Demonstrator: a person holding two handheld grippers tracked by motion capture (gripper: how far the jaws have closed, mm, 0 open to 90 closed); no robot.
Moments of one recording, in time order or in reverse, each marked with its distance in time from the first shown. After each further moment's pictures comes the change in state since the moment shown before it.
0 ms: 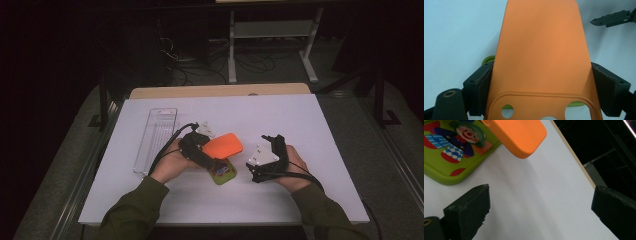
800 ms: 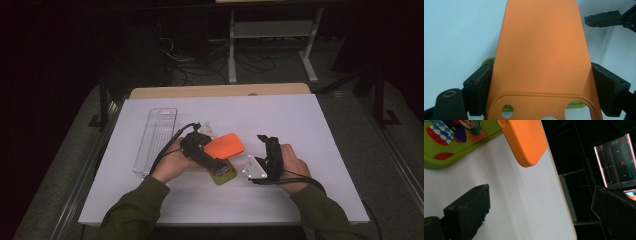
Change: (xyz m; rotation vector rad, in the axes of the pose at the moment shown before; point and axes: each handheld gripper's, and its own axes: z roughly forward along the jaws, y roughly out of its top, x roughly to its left) left arm -0.002 0.003 0.002 0.005 -0.002 0.001; right arm 0.019 0.006 -0.001 -0.019 -0.175 -0.314
